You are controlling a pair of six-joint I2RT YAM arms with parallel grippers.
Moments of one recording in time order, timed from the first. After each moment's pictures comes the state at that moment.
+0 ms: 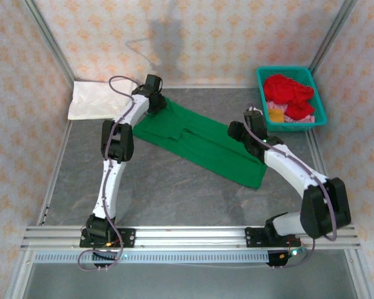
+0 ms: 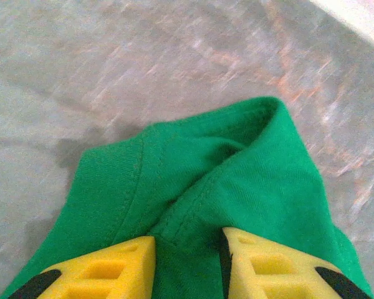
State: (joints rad) left arm -0.16 2.66 2.45 -0.76 -0.02 -0.68; right arm 0.34 1.40 0.94 -0.28 0.13 0.55
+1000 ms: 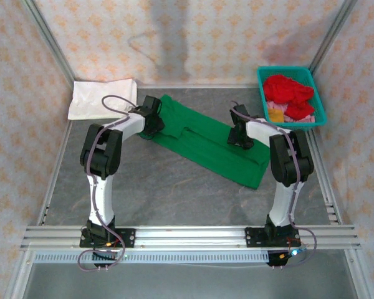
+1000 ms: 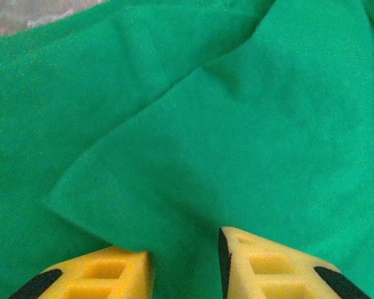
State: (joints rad) left arm -0.23 2.12 1.50 -0.44 -0.08 -0.77; right arm 0.26 1.94 1.28 -0.61 0.11 0.53
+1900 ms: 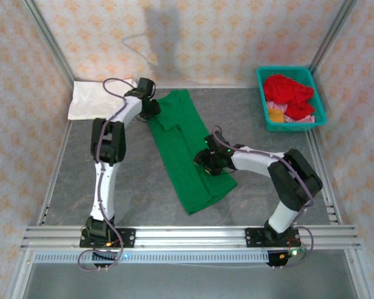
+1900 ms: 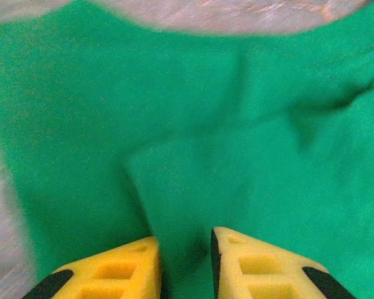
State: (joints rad) left arm -0.12 2.37 1.99 -0.68 0.01 -0.56; right arm 0.62 1.68 0.91 -0.27 -0.21 1.16
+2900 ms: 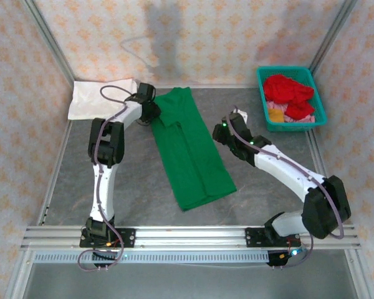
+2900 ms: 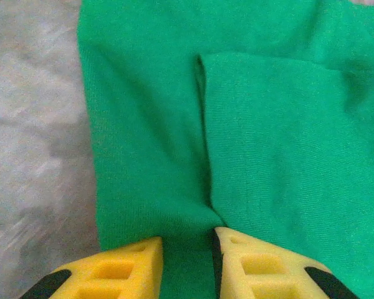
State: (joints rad) left arm -0.14 2.39 1.91 -0.54 0.02 -0.72; right arm 0.55 1.37 1.00 -0.36 0.26 0.67
